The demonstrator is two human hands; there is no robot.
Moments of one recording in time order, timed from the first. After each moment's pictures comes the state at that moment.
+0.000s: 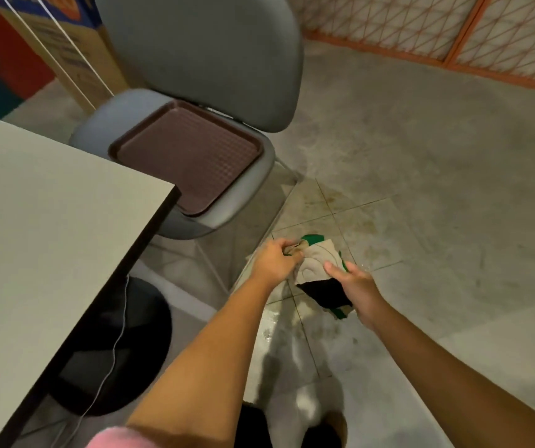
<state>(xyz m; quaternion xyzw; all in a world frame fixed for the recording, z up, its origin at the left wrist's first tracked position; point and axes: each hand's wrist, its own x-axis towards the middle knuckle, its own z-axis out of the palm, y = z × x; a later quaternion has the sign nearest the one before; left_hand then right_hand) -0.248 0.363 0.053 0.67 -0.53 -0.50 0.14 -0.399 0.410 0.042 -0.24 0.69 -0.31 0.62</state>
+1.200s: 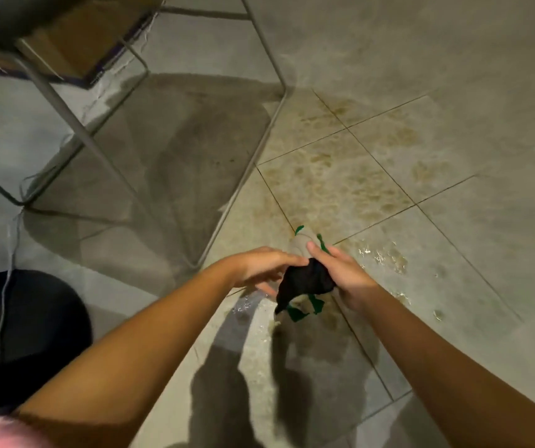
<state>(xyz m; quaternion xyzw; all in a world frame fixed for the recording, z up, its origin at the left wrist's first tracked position) -0.188 0.354 -0.386 0.54 -0.49 -0.68 -0.08 -0.337 0.409 -0.422 -0.23 0.62 -0.35 0.66</state>
